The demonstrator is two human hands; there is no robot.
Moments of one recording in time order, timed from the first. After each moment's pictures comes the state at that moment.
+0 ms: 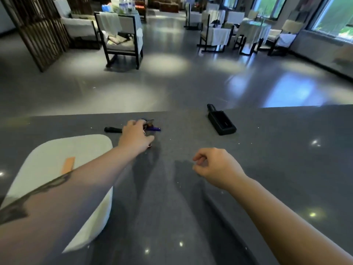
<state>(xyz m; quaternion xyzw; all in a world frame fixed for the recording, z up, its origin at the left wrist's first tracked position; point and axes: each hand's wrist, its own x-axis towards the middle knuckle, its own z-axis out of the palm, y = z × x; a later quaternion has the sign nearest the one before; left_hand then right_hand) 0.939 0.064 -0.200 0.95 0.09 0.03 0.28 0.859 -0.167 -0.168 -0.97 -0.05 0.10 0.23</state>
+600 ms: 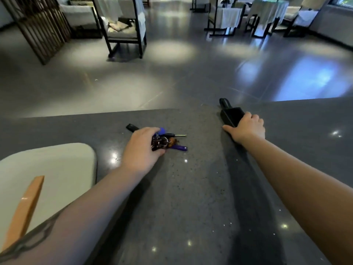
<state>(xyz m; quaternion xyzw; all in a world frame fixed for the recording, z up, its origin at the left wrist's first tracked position) 0.990 0.034 -0.259 0.95 -0.03 0.10 0.29 1.073 -0.247 -0.245 -0.97 0.19 -0.02 0.14</state>
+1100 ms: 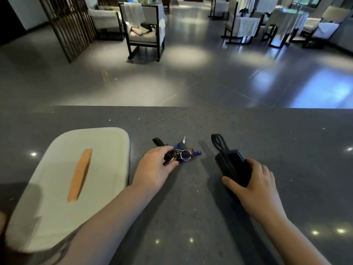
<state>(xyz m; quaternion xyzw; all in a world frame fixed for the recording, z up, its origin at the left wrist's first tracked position) 0.875 0.043 -0.240 0.93 0.02 0.09 0.36 0.844 -0.204 -0.221 -0.95 0.06 -0.02 0.29</state>
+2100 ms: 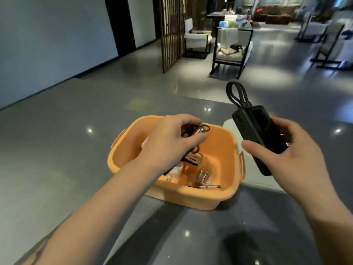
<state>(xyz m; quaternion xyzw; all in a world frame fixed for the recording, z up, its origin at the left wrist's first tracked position) 0.563 0.390 -0.088 0.90 0.07 0.22 0.38 0.627 0.176 -0.096 -0.83 -0.18 -0.10 0.51</state>
